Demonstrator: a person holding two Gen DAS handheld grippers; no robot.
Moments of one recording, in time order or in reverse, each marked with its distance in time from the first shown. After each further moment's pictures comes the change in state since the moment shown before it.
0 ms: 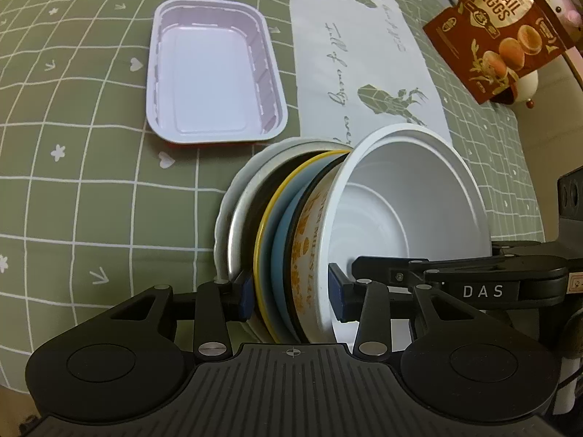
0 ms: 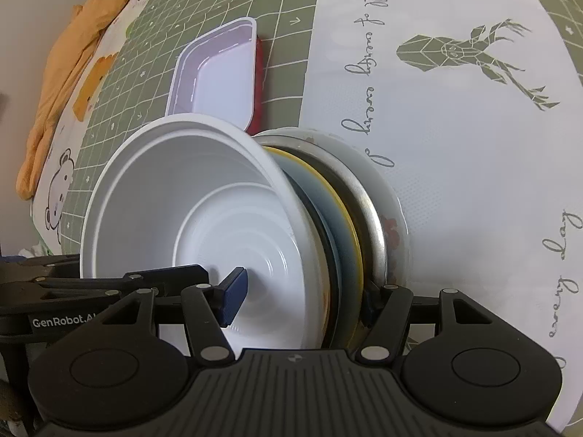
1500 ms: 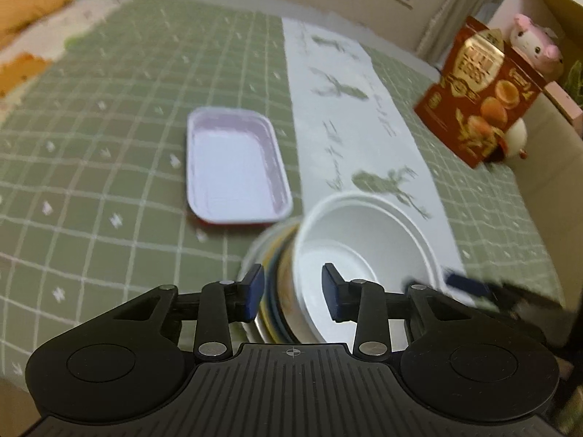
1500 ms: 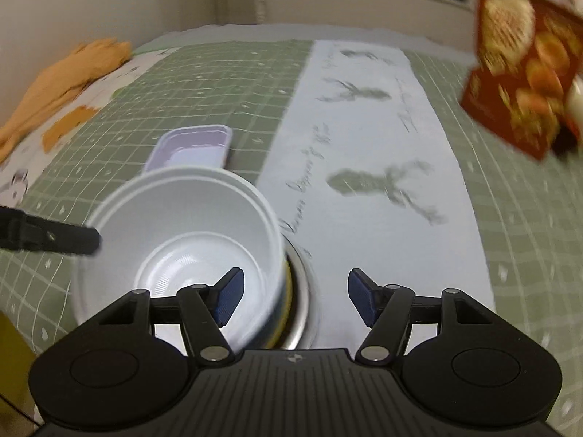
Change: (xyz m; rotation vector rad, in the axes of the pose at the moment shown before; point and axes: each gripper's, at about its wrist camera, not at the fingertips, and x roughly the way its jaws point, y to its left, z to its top) left arm -0.064 -0.022 -0.033 0.051 -0.368 0.106; right arm -0.052 0.018 -0.071 -0.152 -0.495 -0.321
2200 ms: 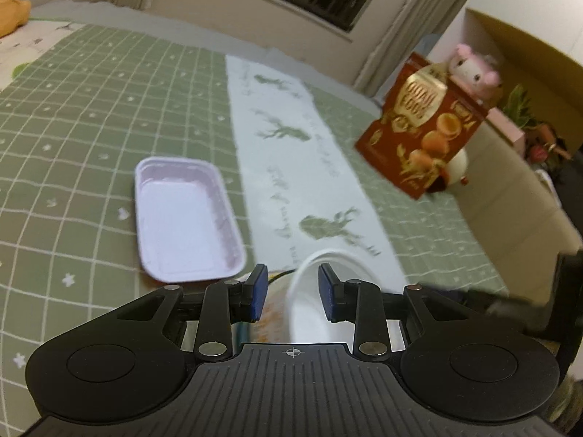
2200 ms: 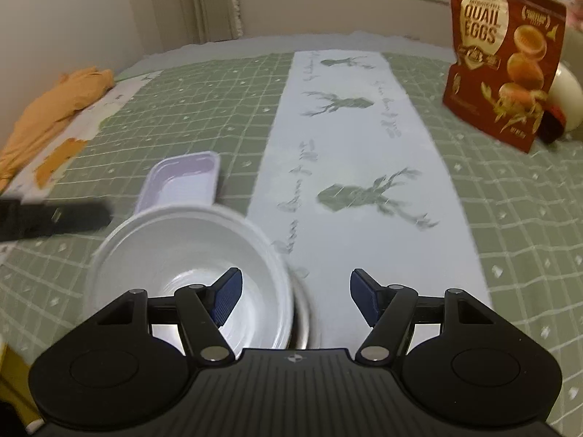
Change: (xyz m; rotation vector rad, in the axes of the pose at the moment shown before) left arm 0.004 0.020 0.020 0.038 -0.092 -0.237; right arm -0.007 0.003 0.019 0.053 -0.039 -0.035
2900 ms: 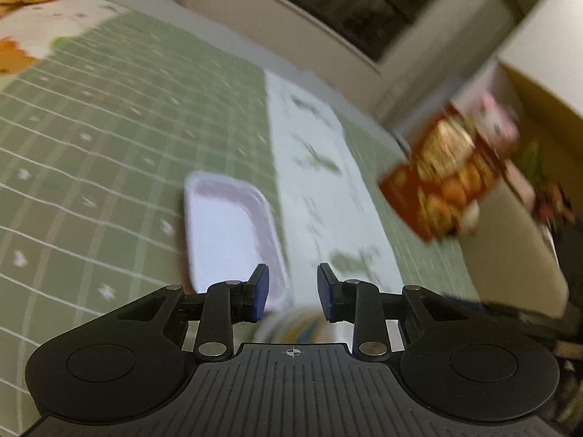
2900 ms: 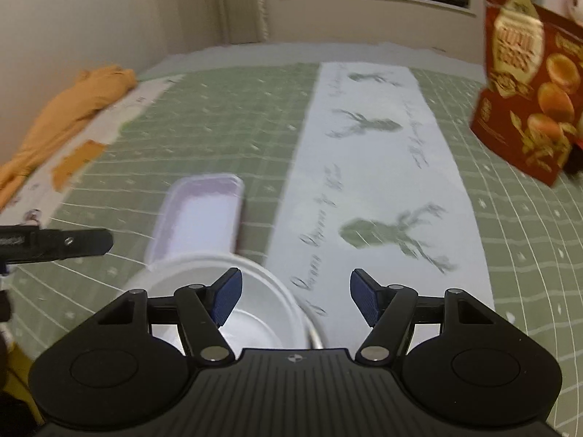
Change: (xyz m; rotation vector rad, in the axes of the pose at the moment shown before) left arm -0.020 0.075 0.023 -0.188 -0.099 -0.007; right arm -0.002 0.011 0.045 -0.068 0.004 0.107
